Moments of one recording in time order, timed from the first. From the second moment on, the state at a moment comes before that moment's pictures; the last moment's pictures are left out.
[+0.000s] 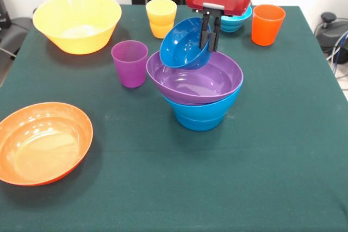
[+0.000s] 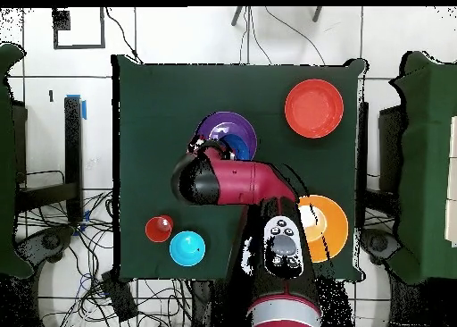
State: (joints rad) arm -0.16 -0.70 -0.01 1.72 -0.12 0.21 2.11
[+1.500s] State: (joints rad) arm -0.16 -0.63 -0.01 1.59 -0.11 0.21 2.11
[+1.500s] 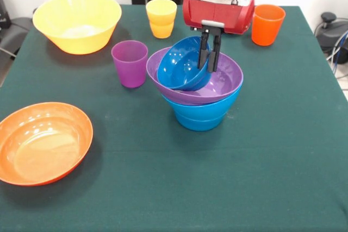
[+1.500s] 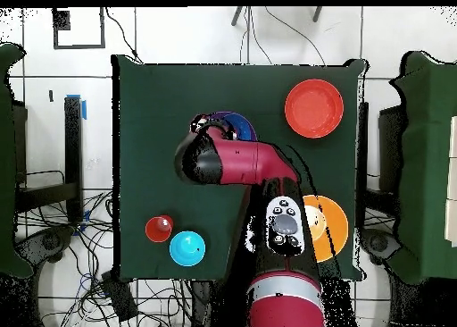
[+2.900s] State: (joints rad) arm -0.16 -0.61 -0.01 1.58 -0.11 0.21 2.11
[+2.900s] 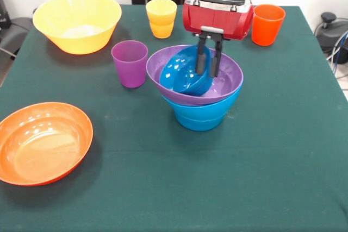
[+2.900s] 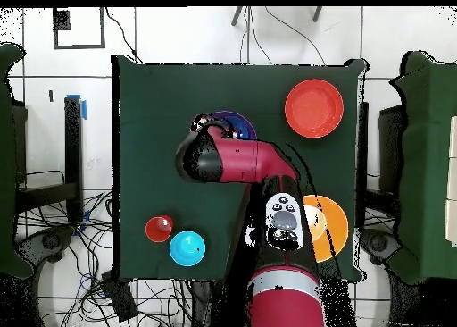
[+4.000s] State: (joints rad) arm -0.19 -0.63 0.03 1.58 -0.11 0.21 2.11
